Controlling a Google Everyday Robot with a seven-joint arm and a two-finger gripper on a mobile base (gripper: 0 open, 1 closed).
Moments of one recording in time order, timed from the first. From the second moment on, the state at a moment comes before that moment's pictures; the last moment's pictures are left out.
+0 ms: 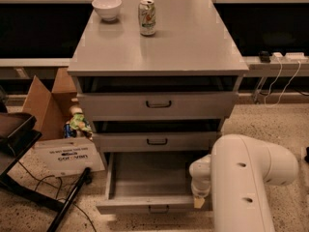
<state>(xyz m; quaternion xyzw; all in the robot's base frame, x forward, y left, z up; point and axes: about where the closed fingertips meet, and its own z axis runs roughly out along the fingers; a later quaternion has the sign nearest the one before) 0.507 -0.224 0.167 0.66 -0.75 -0.04 0.06</state>
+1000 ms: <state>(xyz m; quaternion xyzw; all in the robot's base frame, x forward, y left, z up) 0.480 -0.227 0.171 0.66 -0.75 -0.04 0.07</state>
